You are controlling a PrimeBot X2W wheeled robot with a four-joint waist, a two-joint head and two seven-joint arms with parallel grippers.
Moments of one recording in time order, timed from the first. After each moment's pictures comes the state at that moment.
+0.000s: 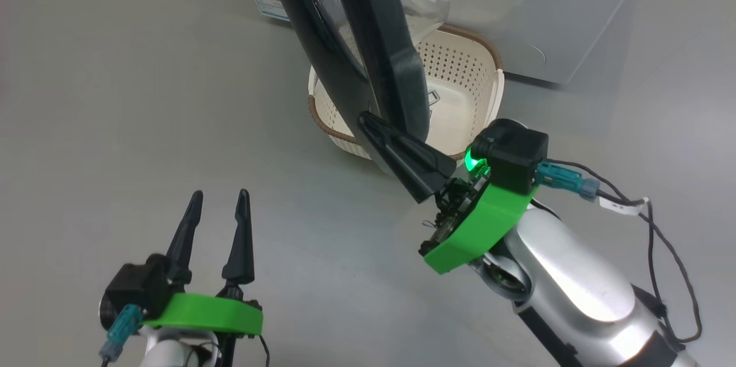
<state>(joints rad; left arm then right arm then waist) -0.14 0.04 -0.17 0.16 -0.29 -0.13 -0.25 -0.52 -0.06 0.64 0.19 0.45 0.13 -0.26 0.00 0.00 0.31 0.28</state>
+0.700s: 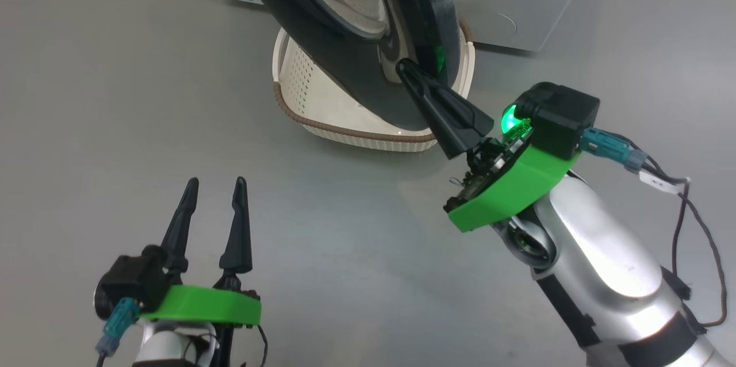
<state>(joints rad) -0.16 0.04 -0.16 0.14 -0.28 -0.13 -0.25 -0.55 -0.06 0.51 0.18 0.42 0.13 -0.26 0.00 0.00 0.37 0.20</state>
